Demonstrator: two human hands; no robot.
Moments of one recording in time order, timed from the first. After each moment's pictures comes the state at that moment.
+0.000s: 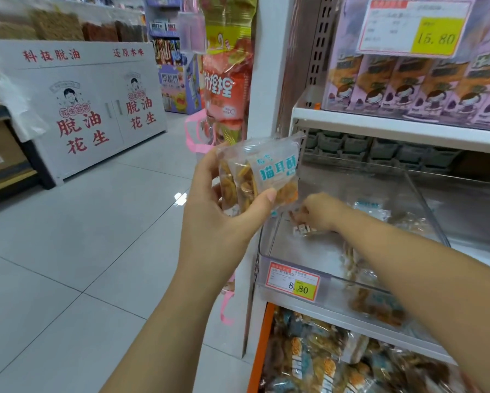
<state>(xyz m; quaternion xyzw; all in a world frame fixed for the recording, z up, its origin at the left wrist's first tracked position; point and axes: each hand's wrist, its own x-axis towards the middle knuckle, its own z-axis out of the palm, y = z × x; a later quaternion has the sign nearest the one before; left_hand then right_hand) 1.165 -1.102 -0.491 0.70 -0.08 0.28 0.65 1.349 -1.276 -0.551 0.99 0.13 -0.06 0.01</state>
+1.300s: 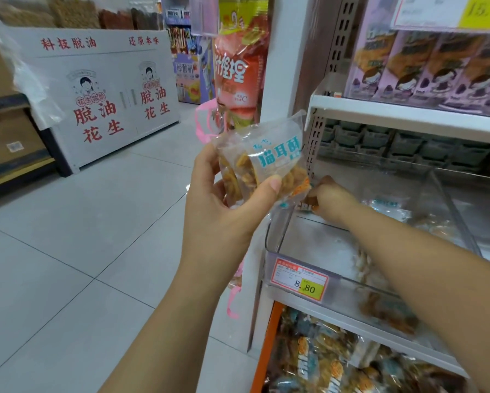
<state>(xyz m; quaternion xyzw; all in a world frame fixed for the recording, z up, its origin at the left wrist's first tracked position) 1.172 -1.101 -0.496 0.65 -0.06 0.30 0.70 1.381 -1.276 -0.566 0.99 0.15 -0.01 -0.04</state>
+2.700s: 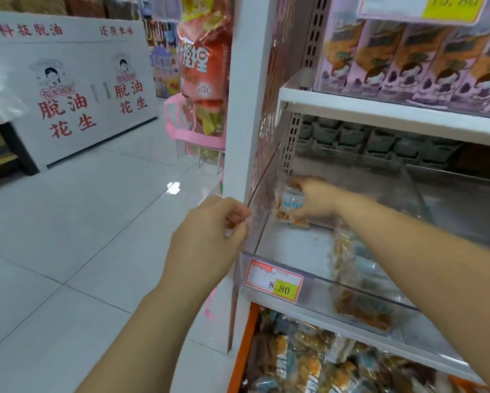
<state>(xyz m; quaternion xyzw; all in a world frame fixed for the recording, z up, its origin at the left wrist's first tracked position) 1.196 -1.103 -0.537 0.90 -0.01 0.20 0.39 1.375 -1.293 -0.544 0.98 0.20 -0.05 -0.04</state>
